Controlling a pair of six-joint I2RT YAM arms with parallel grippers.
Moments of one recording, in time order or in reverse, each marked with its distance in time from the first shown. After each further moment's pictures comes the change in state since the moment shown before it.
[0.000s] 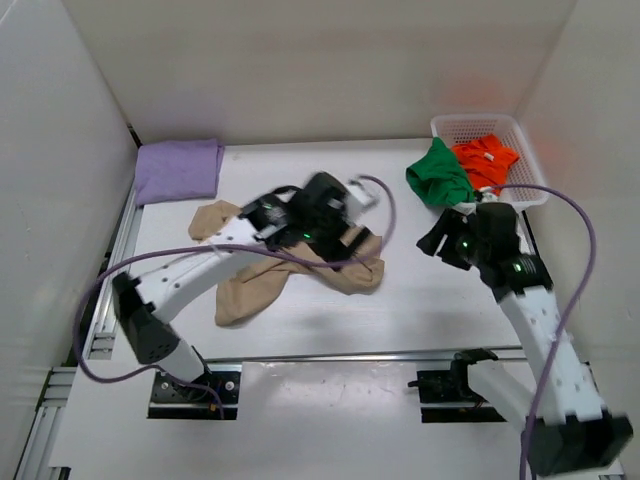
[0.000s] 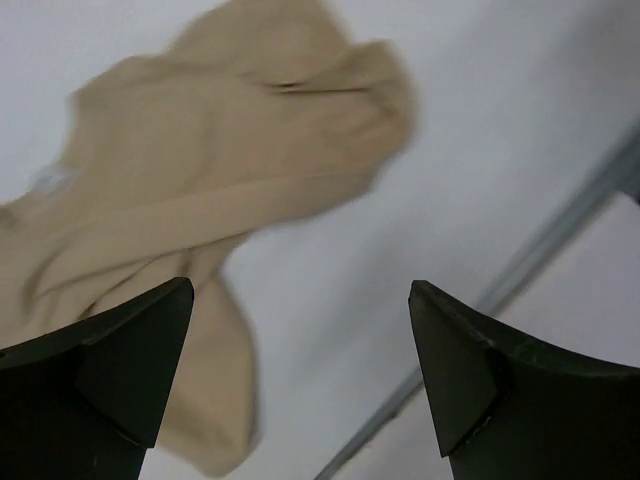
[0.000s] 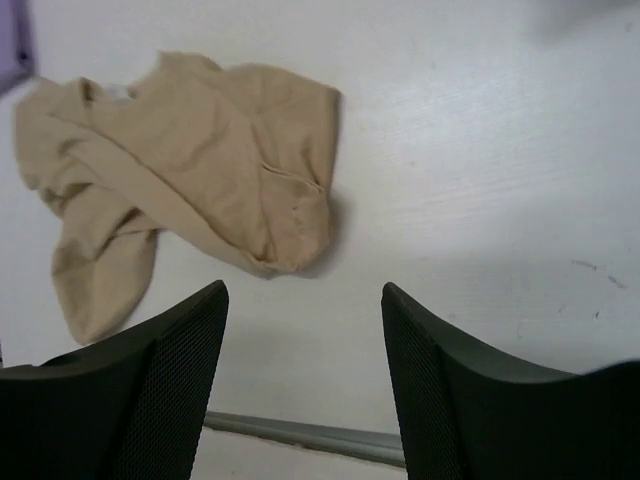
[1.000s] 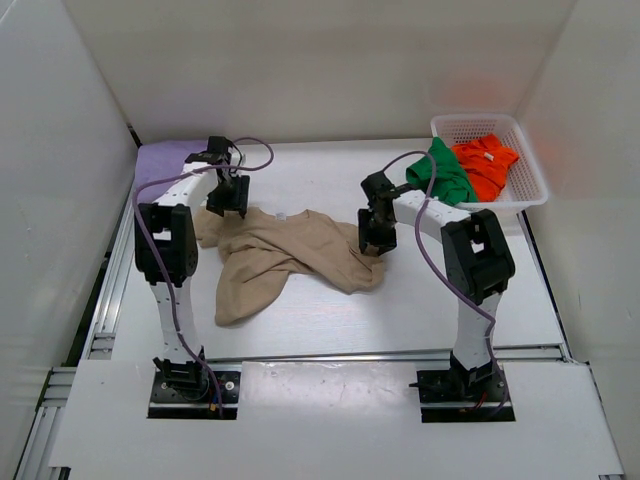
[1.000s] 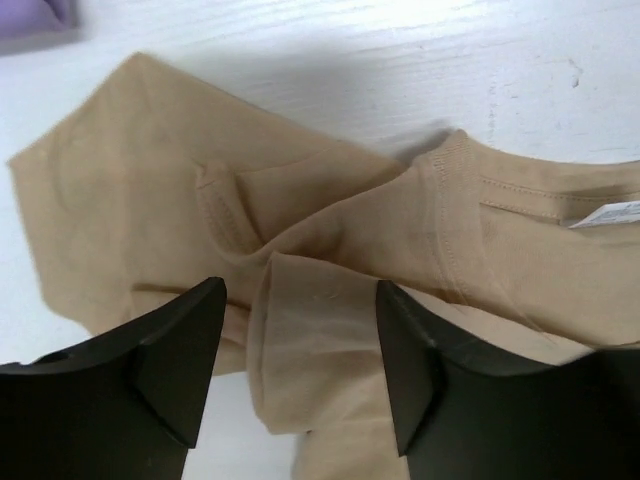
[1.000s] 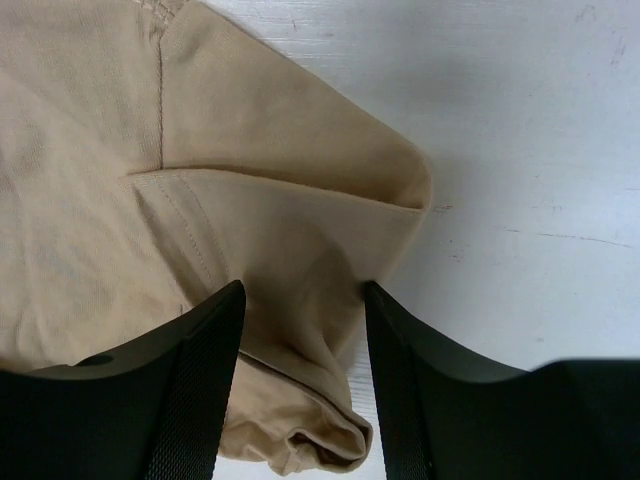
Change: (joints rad) left arm 0.872 0.475 0.035 0.106 0.008 -0.002; right arm 0.279 1.148 0.473 0.024 0.099 -0.095
